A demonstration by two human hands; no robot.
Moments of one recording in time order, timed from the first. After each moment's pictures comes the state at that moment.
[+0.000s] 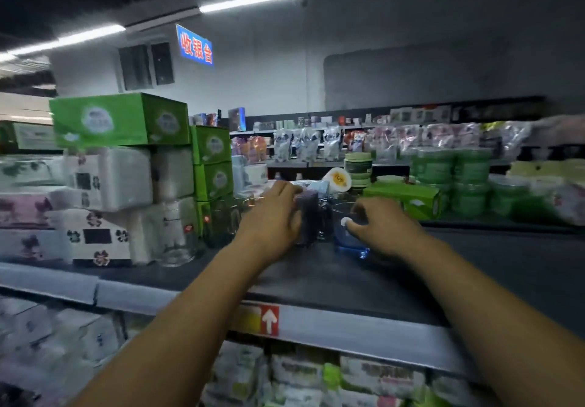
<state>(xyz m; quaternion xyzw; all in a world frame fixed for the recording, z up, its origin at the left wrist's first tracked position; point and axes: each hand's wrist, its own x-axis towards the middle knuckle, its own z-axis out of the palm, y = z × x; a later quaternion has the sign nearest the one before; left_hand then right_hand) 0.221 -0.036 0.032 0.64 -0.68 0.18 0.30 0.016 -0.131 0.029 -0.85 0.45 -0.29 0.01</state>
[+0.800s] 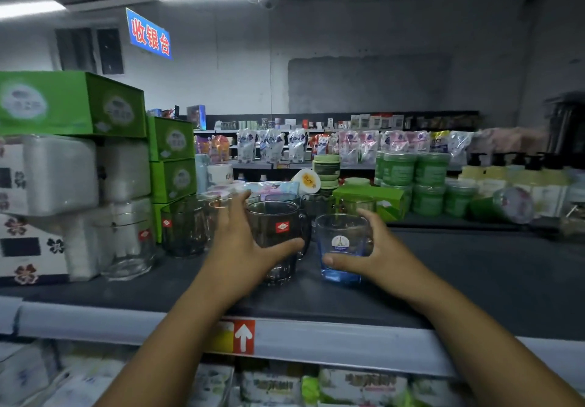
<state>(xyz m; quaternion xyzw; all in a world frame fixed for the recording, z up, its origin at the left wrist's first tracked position) 0.213 -0.009 0.008 0.64 -0.60 -0.03 0.48 -0.014 -0.087 -0.006 -0.77 0.41 -0.39 0.31</state>
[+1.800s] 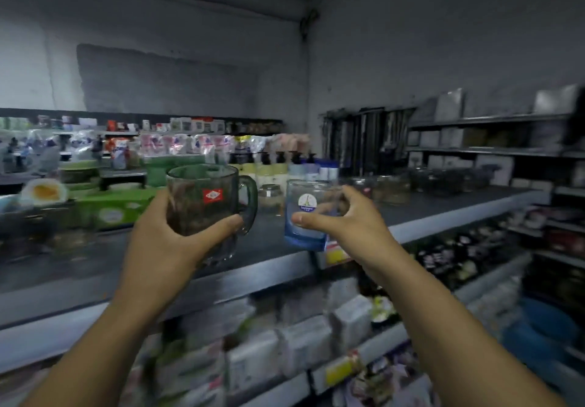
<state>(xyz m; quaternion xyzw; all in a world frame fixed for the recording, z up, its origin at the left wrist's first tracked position) -0.124 0.047 0.026 0.37 -0.66 -0.21 0.62 -0.366 0.080 0.036 -0.56 0.54 -0.59 0.21</state>
